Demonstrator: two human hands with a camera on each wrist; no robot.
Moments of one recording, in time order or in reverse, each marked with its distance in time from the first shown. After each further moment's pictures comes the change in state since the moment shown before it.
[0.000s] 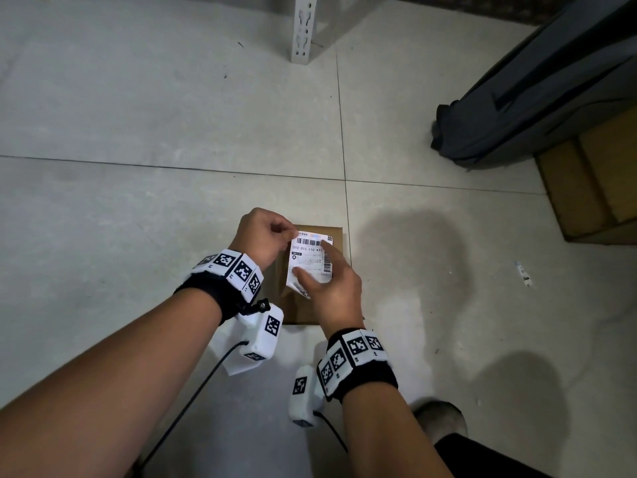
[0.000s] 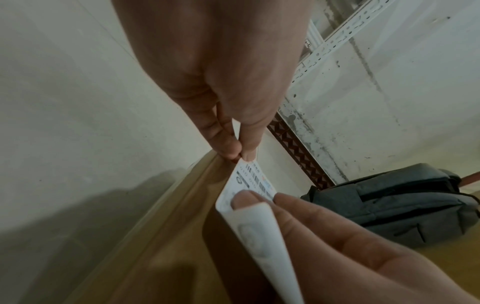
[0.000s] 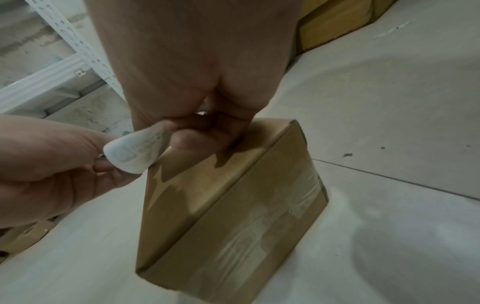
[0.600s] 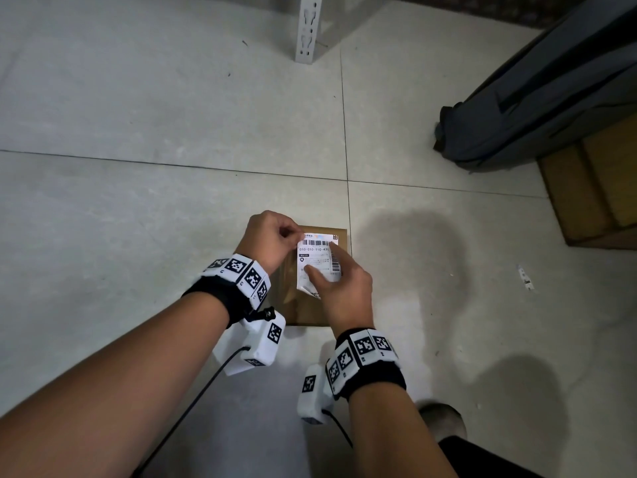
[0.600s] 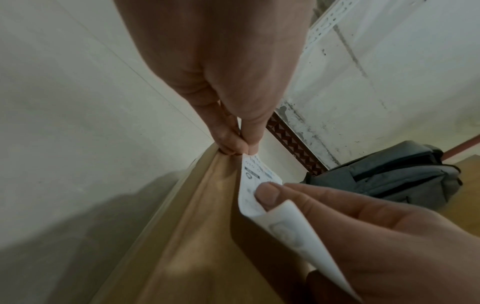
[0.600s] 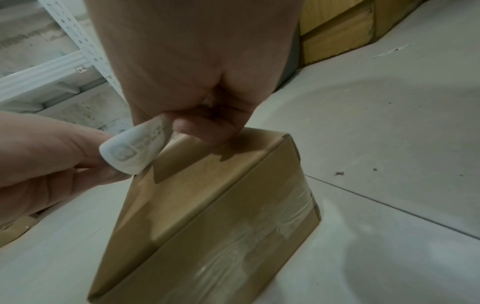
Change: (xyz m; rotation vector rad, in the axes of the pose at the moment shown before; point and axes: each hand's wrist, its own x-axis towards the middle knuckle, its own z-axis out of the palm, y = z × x) left_hand -0.005 -0.002 0.007 0.063 0.007 0.079; right_hand 0.003 0.000 -0.011 -0.068 0.020 -0.017
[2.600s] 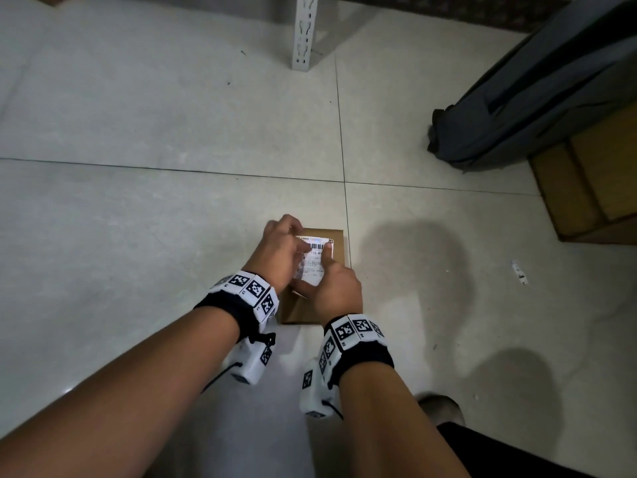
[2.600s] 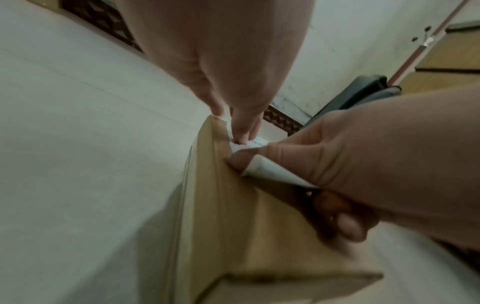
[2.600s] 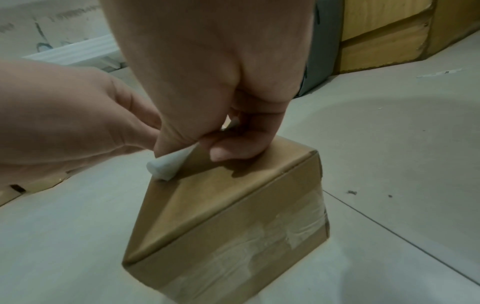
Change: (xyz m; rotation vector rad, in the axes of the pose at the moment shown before) left_hand -0.021 -0.009 0.017 0.337 -0.118 0.192; right_hand -0.005 -0.016 0.003 -0.555 -0.274 0.033
